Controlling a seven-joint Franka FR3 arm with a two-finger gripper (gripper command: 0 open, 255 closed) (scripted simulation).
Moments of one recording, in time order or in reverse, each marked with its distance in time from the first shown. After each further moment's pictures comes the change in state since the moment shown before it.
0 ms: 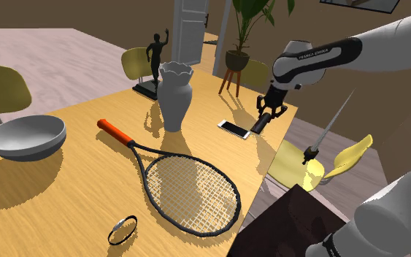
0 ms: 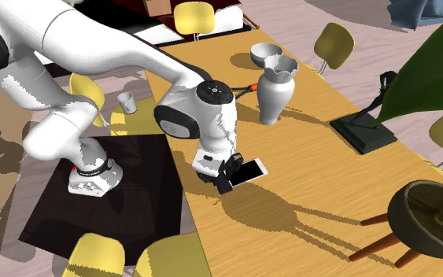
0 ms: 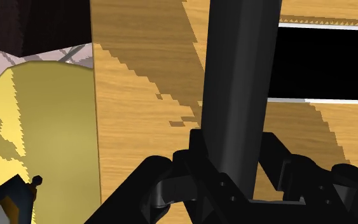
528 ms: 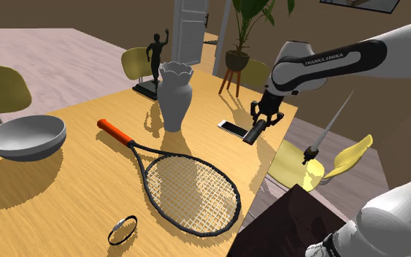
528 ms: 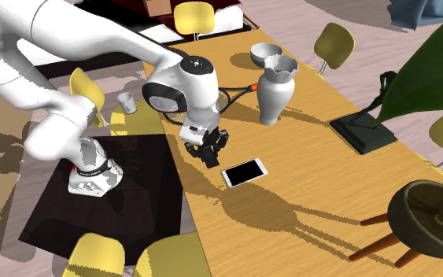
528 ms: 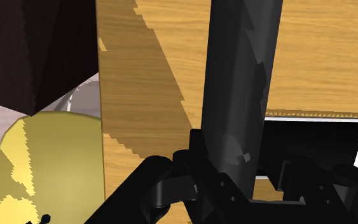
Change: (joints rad) arm 0.068 -0.178 0.082 -0.188 0.011 0.014 0.141
